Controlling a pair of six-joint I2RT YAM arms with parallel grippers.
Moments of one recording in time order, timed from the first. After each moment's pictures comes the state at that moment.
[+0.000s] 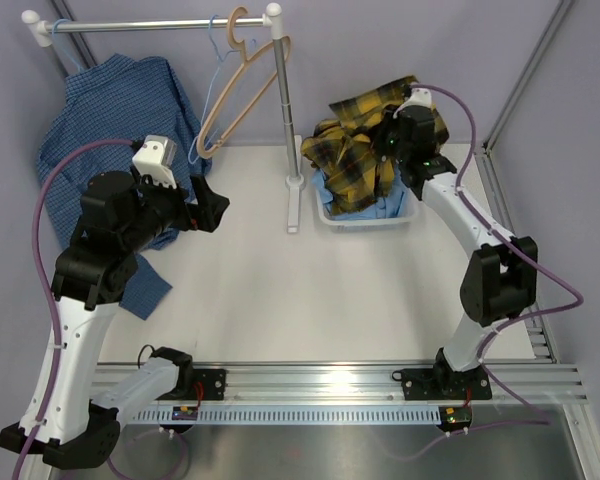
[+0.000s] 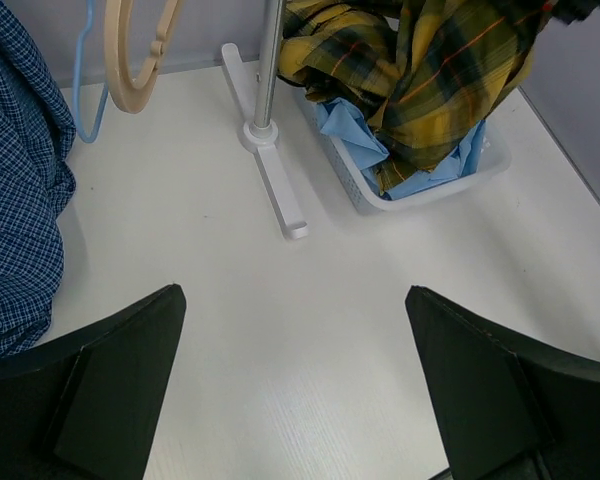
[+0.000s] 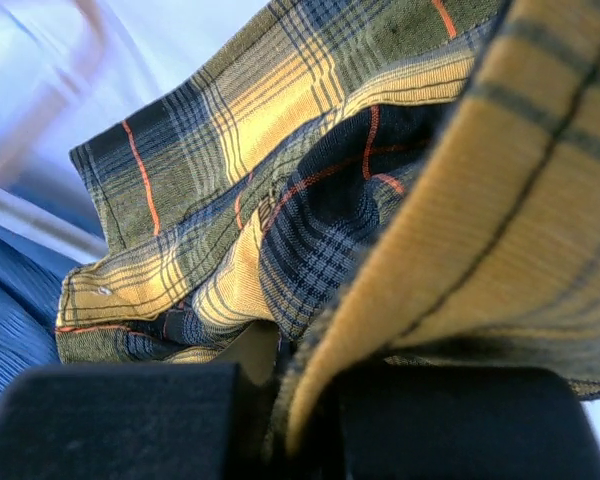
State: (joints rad) left arm -0.29 0.94 1.43 -0.79 0.18 -0.18; right arm 0.27 1.71 1.54 0.02 0.05 0.41
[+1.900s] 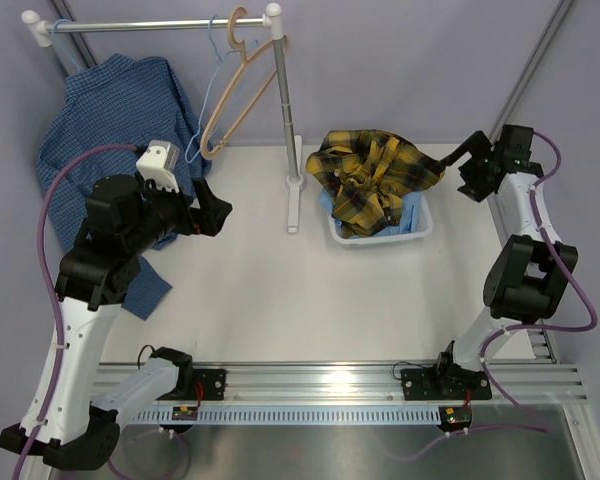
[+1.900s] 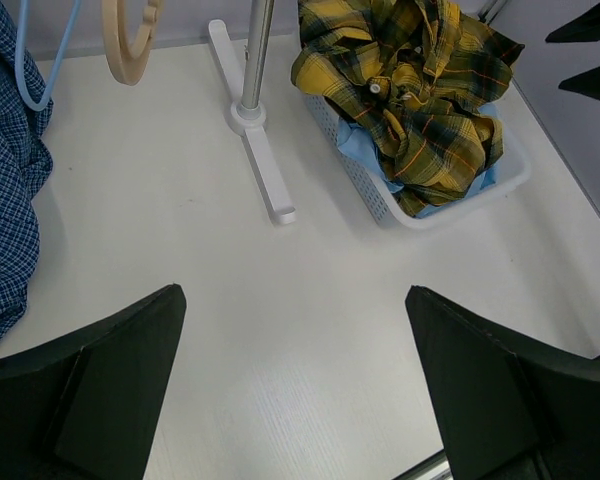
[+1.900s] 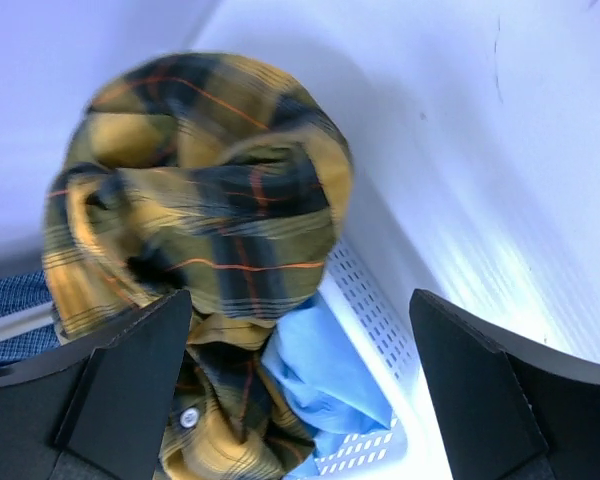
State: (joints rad) left arm -0.29 0.92 1.39 -0.79 0.20 -0.21; right arm -0.24 1.74 1.56 -0.53 -0.26 0.66
